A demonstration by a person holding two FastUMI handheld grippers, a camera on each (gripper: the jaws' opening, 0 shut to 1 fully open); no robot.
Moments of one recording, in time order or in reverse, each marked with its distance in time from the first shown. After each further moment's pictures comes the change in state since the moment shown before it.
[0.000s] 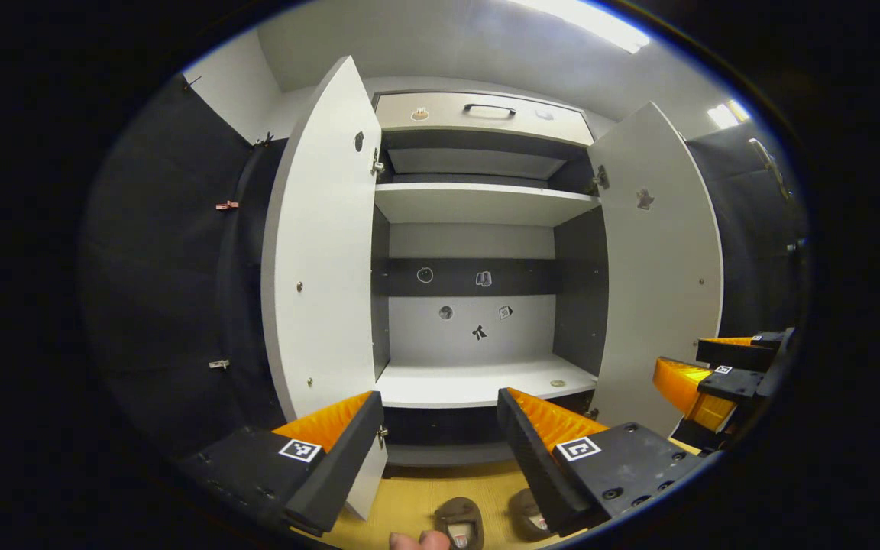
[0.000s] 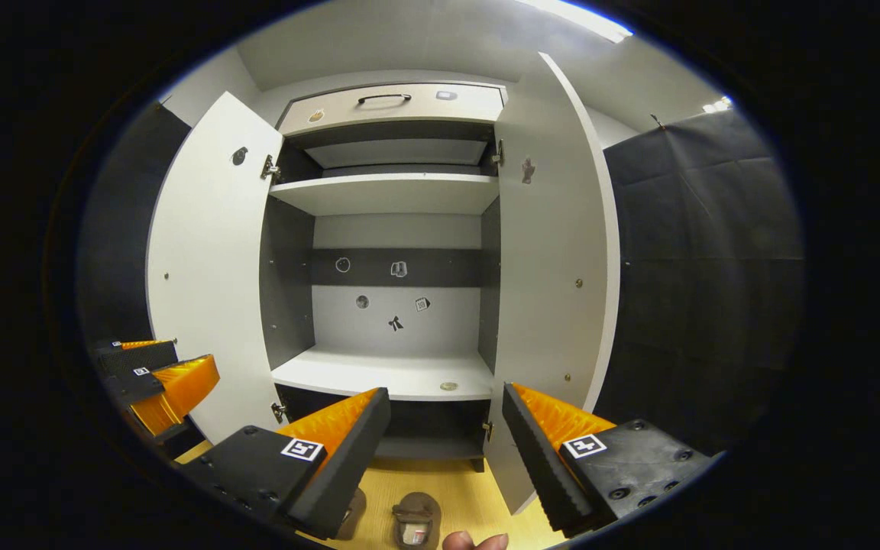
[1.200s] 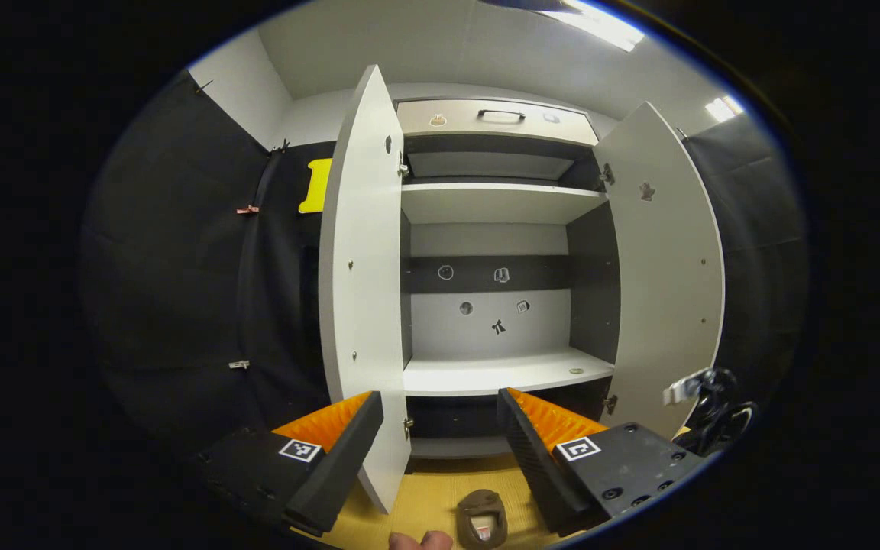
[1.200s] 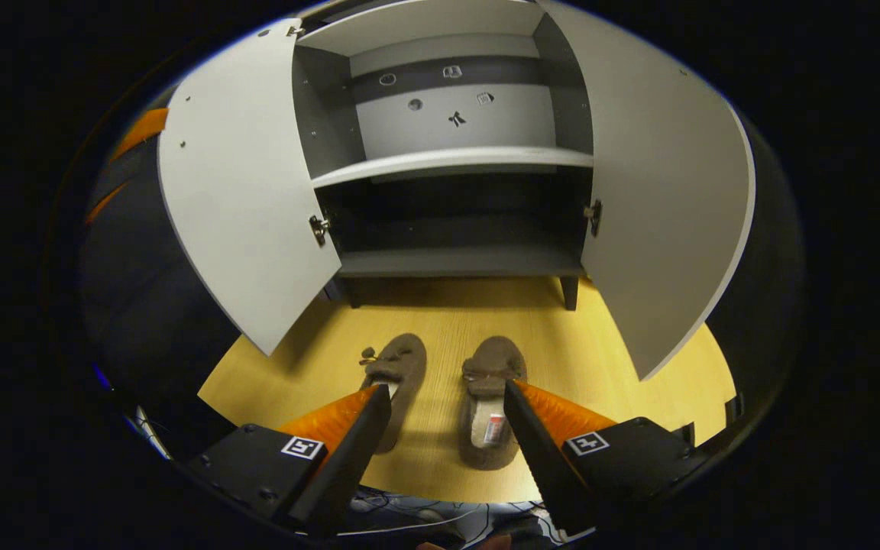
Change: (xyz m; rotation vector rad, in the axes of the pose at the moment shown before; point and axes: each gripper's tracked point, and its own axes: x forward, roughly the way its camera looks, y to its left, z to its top) left arm -0.032 0.034 -0.032 0.025 -0.019 0.062; right arm -0.041 0.074 -0.308 0.086 0.681 0.222
